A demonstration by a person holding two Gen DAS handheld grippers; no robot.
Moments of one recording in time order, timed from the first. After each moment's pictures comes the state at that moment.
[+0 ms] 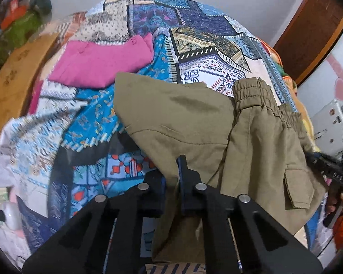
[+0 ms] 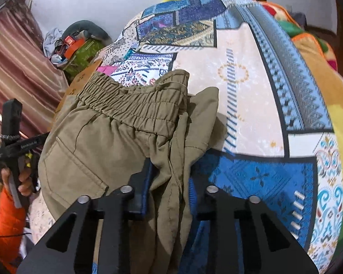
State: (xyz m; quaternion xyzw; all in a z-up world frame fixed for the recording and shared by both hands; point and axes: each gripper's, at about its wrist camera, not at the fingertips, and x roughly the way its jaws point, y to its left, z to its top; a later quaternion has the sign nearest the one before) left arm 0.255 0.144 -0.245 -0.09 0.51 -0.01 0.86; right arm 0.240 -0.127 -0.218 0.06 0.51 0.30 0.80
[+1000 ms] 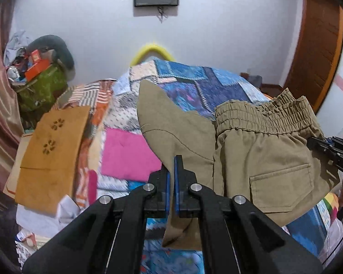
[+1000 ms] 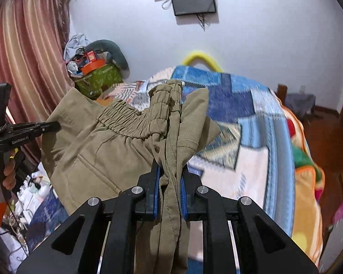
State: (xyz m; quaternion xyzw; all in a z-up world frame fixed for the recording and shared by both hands) left arm 0.301 0.202 -0.101 -0.04 0.37 0.06 0.92; right arm 0.310 -0.042 -0.091 -0.04 0.35 0.33 0.87
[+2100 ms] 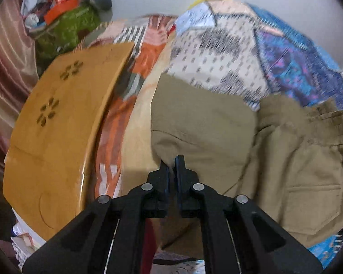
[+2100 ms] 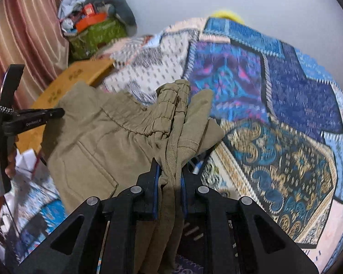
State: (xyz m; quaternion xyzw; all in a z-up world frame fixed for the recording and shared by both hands) left arm 0.442 0.404 -0.306 -0.09 0.51 0.19 0.84; right arm 0.428 0.148 -0.229 -0.12 0.45 0.35 0.81
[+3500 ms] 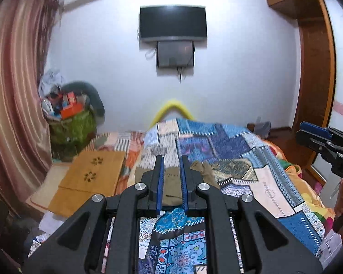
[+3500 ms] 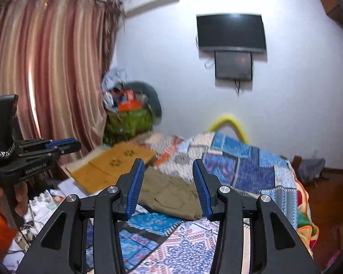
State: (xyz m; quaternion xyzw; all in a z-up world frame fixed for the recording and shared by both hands) left arm 0.118 0.166 0.016 -0.01 0.19 0.13 0.97; right arm 0.171 0.009 0.035 -0.05 0.16 0.41 0.90
